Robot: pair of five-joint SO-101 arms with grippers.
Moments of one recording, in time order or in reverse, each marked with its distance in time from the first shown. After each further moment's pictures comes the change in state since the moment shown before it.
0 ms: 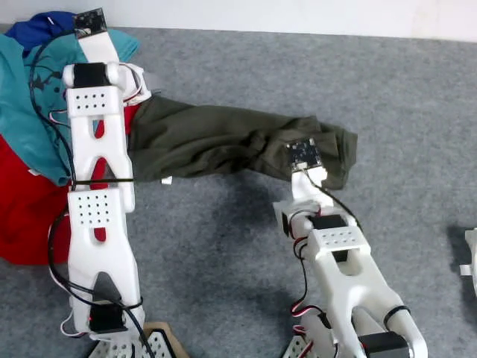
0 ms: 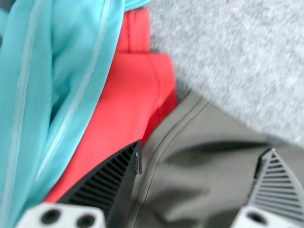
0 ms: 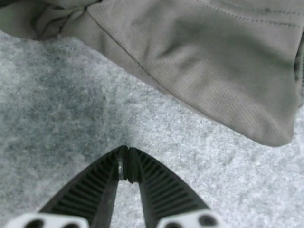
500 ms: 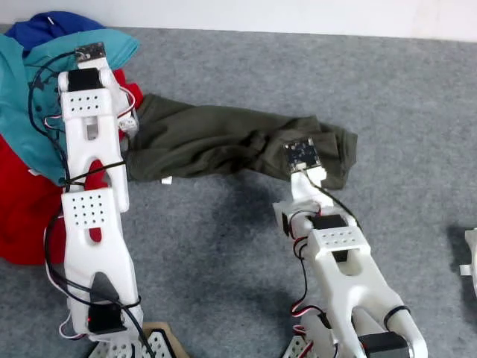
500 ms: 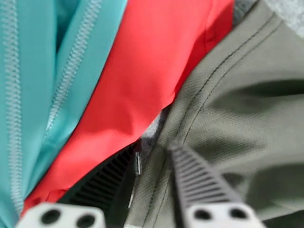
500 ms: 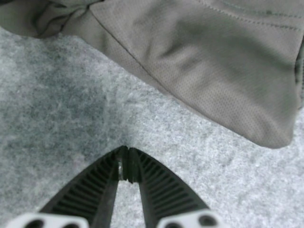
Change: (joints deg) left arm -2.5 1.9 7.7 8.3 -3.3; right arm 0.0 0.0 0.0 0.0 0.6
